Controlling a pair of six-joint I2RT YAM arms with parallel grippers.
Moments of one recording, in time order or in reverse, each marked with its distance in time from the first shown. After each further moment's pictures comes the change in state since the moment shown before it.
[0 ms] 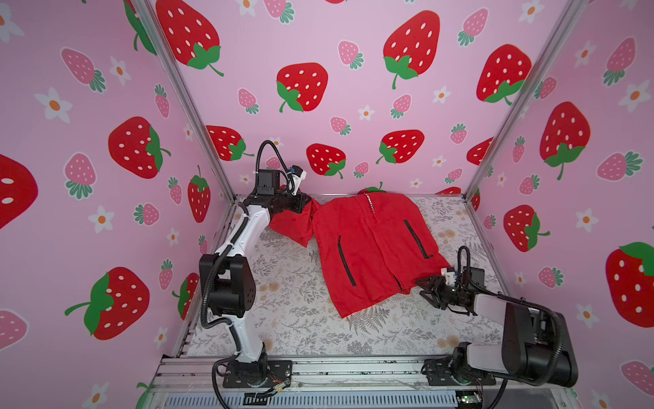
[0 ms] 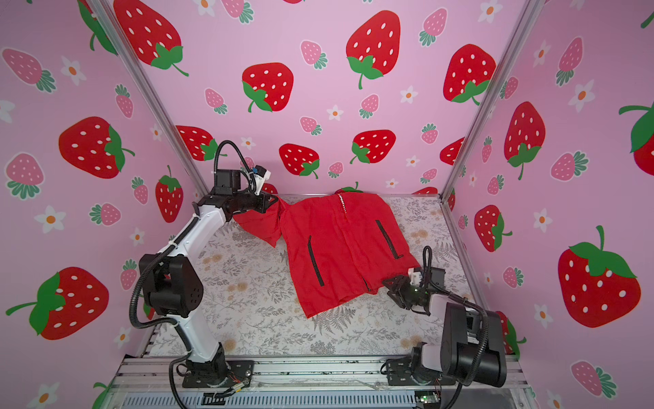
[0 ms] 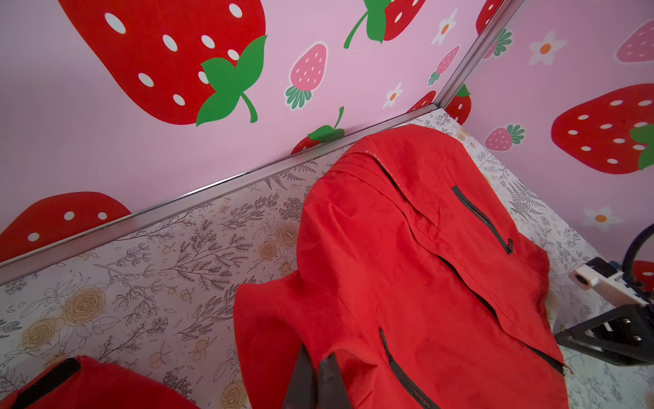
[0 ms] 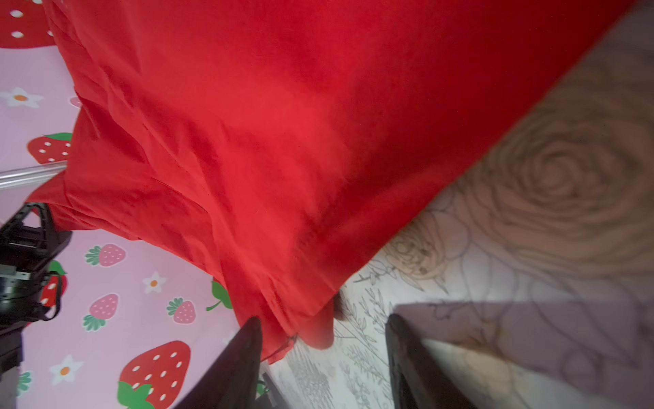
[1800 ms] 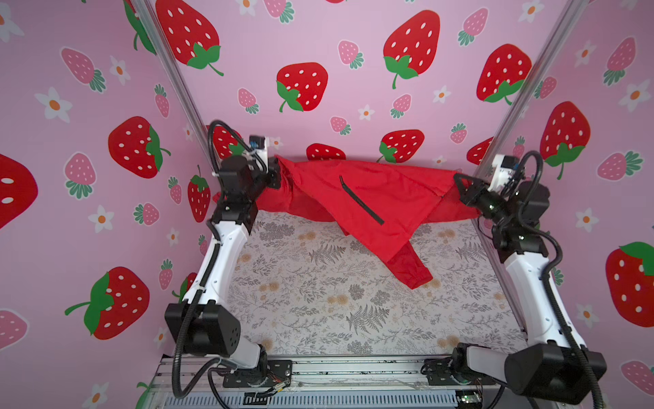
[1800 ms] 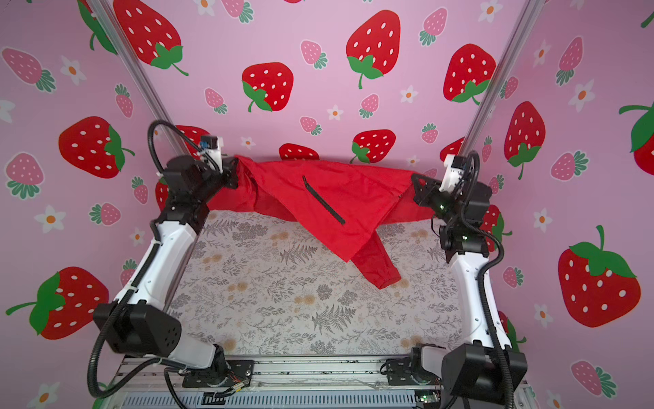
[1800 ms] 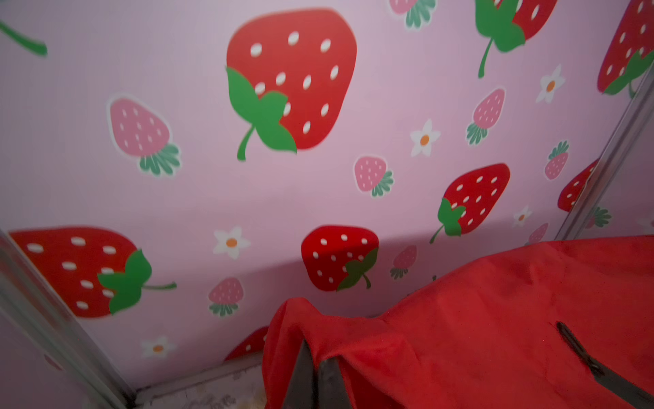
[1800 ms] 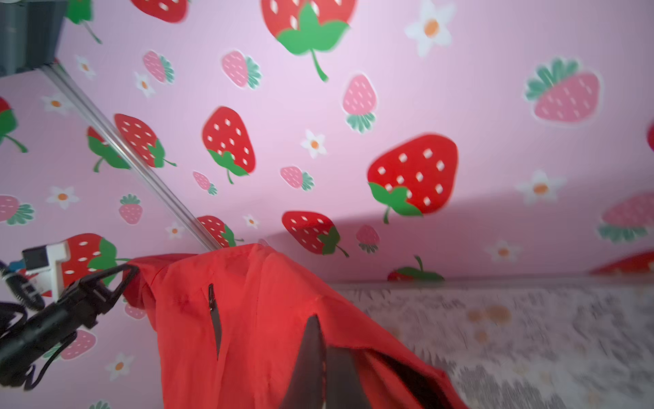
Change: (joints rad) left arm 0.056 -0.434 -0.357 0.377 -0.333 -0.111; right arm 0.003 -0.184 0.758 -0.069 0.257 -0.246
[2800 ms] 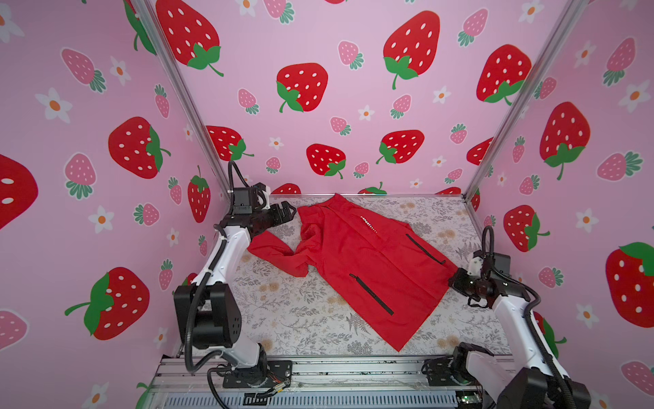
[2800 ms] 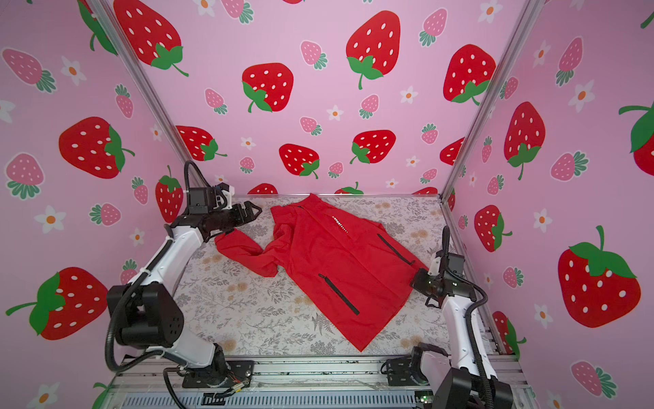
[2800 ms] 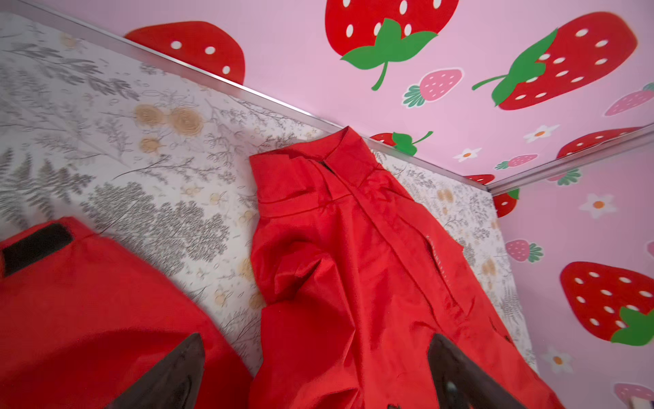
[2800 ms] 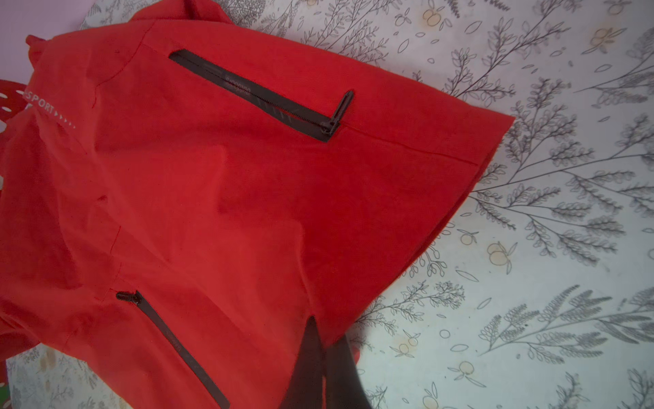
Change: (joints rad) left arm 0.074 0.250 0.104 -0.376 0.240 -0.395; right arm -0.074 -0.201 -0.447 -0.638 0.253 -0.232
